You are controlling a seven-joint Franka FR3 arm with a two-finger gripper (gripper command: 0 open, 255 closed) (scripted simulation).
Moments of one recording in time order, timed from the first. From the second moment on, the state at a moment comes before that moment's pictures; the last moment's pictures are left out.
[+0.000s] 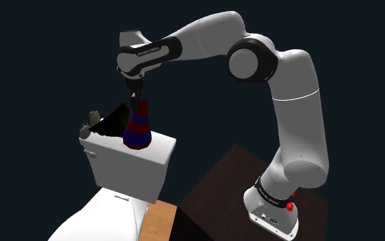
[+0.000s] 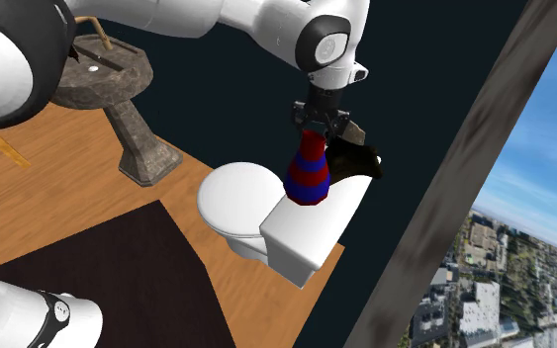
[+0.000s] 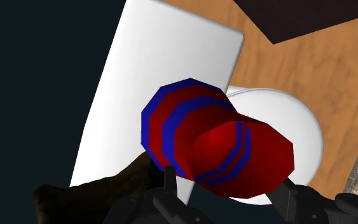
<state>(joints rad) 0.15 0.62 0.00 -1.46 0.00 1.99 -0.62</state>
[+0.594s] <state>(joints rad) 0.15 0.58 0.00 -1.40 0.00 1.90 -0.62</state>
